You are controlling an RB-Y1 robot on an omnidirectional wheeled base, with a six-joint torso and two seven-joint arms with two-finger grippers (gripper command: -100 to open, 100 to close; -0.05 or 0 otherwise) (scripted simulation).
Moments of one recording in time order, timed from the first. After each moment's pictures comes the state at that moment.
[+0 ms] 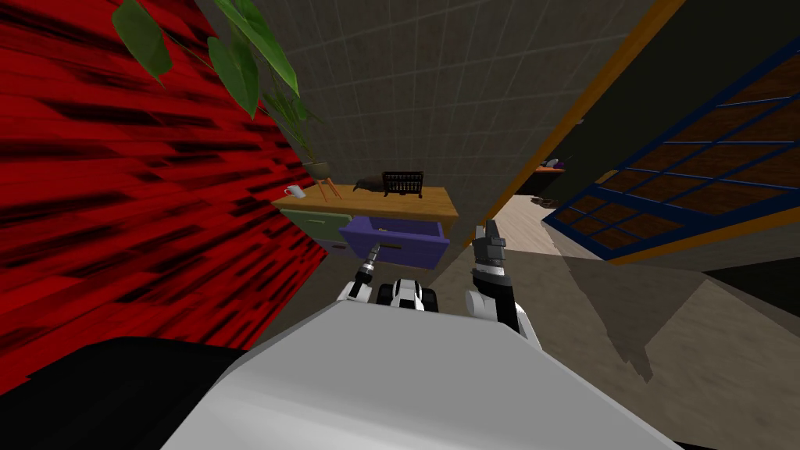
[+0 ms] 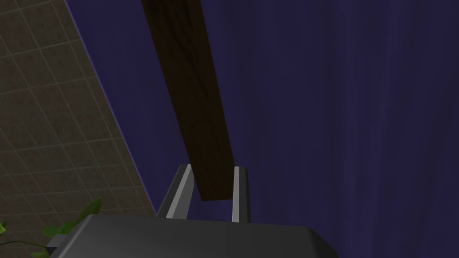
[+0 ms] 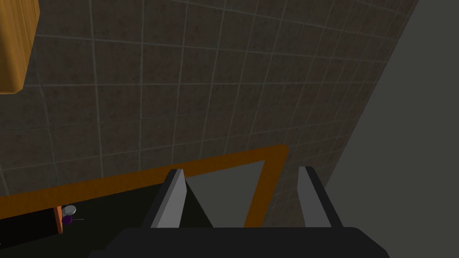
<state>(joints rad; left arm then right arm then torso) 0.33 0.12 -0.14 -1.50 -0.13 -0.48 -0.01 0.52 -0.03 0.01 -2.21 0.11 -0.45 0.06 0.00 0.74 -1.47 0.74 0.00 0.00</state>
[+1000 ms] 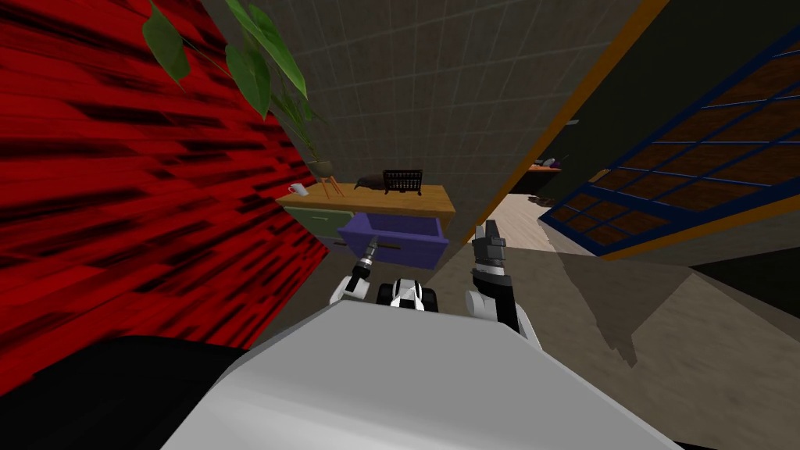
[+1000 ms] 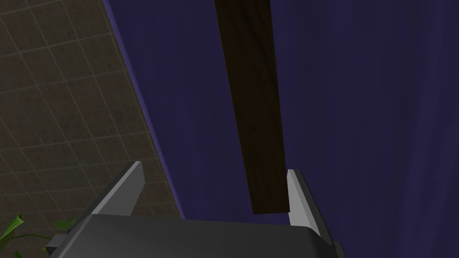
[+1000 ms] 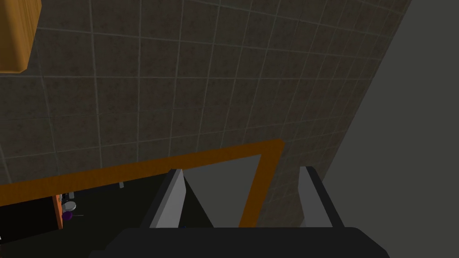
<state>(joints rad) 0.35 0.17 -0.15 -1.70 -0.13 -0.29 0.03 0.53 -0.03 0.01 -2.21 0.11 -0.45 0.06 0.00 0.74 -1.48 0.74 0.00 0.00</state>
